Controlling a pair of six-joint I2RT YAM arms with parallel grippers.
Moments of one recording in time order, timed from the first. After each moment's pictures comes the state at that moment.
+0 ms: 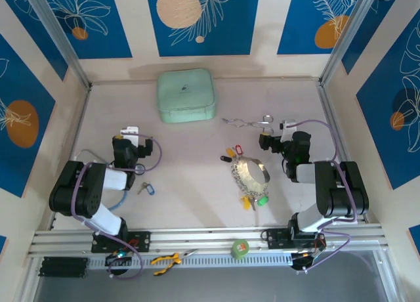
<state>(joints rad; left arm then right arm) -0.11 1.57 0.36 0.87 -0.17 0.06 -0.02 1.52 0.40 0.71 -0.24 0.06</state>
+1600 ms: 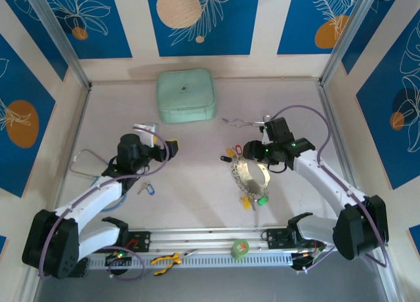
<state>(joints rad) -0.37 1.10 0.49 0.23 0.22 -0.25 0.38 1.21 0.89 -0.70 -0.19 0.52</state>
